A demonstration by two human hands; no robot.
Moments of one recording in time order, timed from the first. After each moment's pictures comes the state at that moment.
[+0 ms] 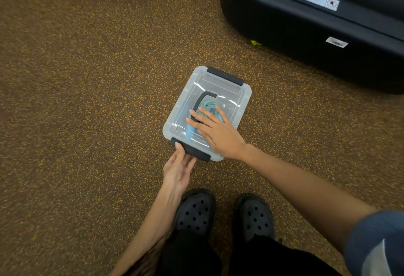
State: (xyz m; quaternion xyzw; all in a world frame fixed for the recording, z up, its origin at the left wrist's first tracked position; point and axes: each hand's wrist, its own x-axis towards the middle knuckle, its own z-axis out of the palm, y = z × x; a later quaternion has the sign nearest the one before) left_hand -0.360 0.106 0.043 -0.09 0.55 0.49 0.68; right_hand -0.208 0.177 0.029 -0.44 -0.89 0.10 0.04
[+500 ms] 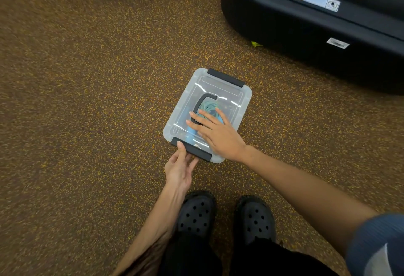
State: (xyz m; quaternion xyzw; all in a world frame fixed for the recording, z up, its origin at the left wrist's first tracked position) left_hand -0.350 0.113 0.053 -0.08 0.58 0.50 0.64; right_hand -0.208 0.177 0.030 -0.44 -0.89 0.11 0.04
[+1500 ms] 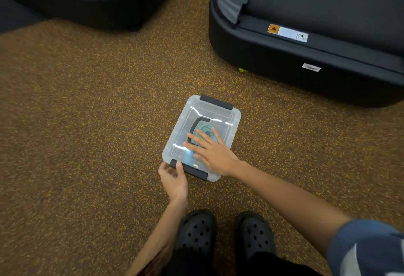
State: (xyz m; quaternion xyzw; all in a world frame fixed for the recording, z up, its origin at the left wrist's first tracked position) left_hand -0.347 0.119 0.060 0.20 0.77 0.41 0.44; right_hand -0.209 0.181 0.043 -0.44 -0.89 0.13 -0.02
